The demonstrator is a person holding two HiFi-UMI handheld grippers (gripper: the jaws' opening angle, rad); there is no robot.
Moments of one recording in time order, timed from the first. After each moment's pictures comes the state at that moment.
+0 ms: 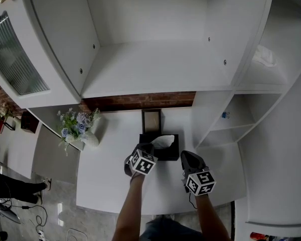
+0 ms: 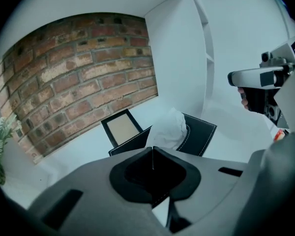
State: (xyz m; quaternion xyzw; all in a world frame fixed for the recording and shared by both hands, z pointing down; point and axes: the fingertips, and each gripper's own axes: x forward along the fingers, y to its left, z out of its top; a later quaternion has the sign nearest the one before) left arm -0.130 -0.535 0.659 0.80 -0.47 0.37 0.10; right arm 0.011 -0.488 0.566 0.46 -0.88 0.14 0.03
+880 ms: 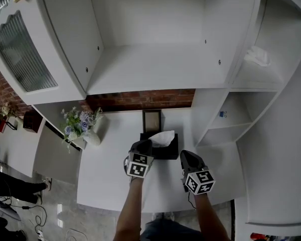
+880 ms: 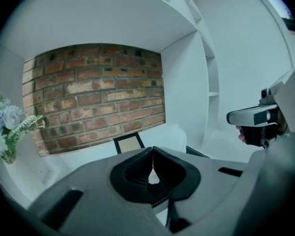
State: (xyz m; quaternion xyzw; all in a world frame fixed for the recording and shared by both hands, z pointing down) left arm -0.136 -0.526 0.590 0.81 -0.53 0.22 0.08; right arm 0.012 -0.475 0.555 0.46 -0.88 0.14 0.02
